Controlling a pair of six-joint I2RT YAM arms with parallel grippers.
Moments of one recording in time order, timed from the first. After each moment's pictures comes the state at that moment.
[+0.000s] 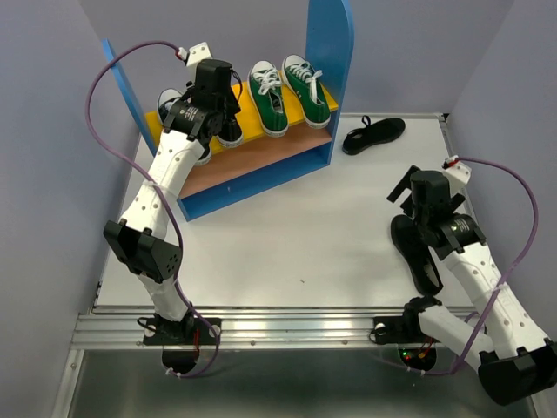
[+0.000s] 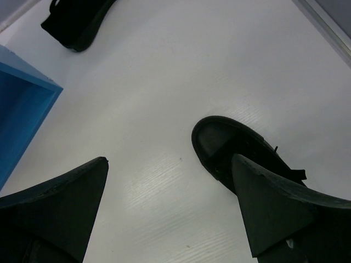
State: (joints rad) left arm -0.40 1.74 2.04 -0.80 -0.49 -0.55; right arm 0.29 0.89 0.94 -0.66 0.59 0.67
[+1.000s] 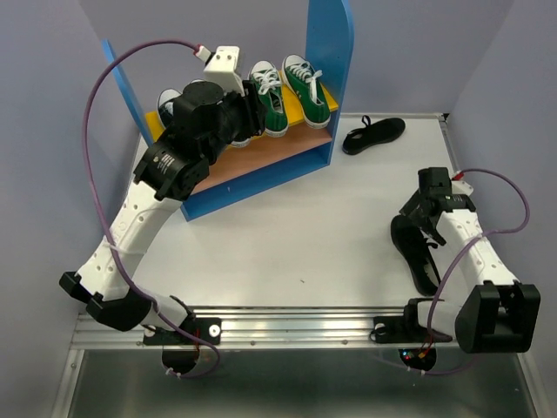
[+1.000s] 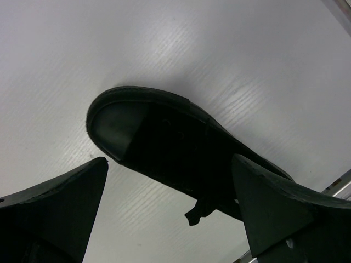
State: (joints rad) left arm -0.68 1.39 1.90 -0.63 -0.27 -0.27; right arm 0.00 1.19 0.92 -0.82 0.46 0.71
